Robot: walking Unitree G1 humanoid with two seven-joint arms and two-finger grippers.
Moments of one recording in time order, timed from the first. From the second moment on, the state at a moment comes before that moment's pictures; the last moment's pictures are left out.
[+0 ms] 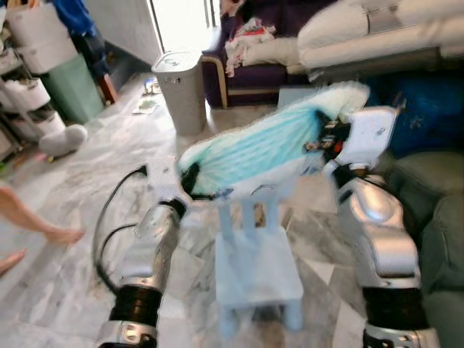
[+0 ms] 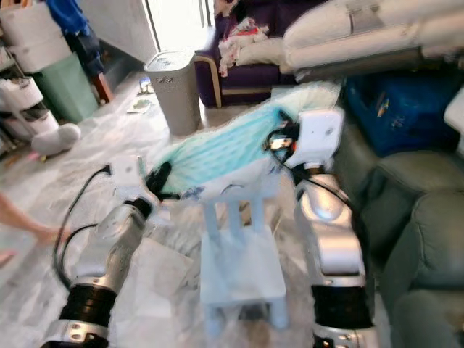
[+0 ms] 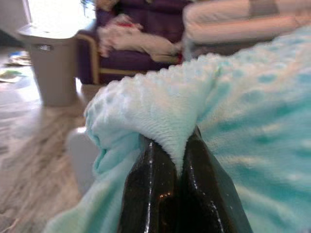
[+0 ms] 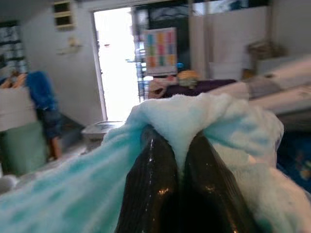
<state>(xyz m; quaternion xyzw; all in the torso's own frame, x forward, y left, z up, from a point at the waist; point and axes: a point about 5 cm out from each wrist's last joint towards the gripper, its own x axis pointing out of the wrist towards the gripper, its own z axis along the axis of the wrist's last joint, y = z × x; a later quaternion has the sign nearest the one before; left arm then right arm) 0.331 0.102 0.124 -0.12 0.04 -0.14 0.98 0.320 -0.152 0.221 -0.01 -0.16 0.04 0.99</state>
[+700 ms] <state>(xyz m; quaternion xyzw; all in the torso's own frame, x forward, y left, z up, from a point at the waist) 0.329 0.107 0.119 -0.15 0.06 -0.14 0.98 0.319 -0.144 0.211 -0.01 -0.13 0.05 0.99</state>
